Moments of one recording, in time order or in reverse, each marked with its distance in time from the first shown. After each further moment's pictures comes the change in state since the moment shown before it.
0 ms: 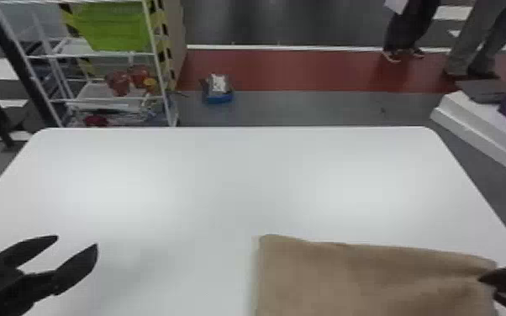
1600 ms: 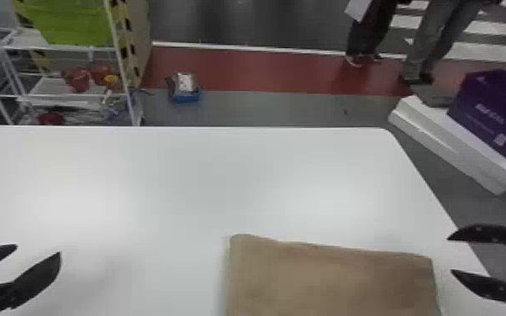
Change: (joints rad) left arm -0.008 0.000 -0.029 0.029 -0.009 -0.006 0.001; right arm -0.131 -0.029 -0.015 0.170 0.053 0.065 0.000
